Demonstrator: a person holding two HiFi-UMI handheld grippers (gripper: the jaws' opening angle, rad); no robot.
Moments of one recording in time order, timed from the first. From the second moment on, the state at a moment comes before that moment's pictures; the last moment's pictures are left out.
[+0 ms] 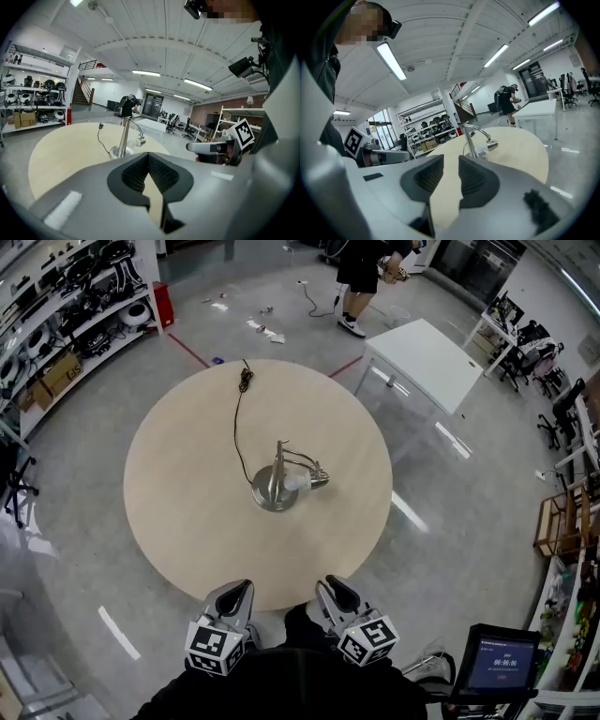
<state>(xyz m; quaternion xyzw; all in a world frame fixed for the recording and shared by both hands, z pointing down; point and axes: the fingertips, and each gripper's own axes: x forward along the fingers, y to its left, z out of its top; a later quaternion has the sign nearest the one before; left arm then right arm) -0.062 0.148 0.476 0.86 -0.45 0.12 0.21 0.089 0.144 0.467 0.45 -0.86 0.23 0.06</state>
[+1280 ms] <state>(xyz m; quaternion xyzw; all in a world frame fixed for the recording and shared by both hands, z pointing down) -0.025 -0.082 0.621 0.83 -0.45 0.29 0.14 0.103 -0.126 0.564 0.50 -0.83 0.16 0.19</state>
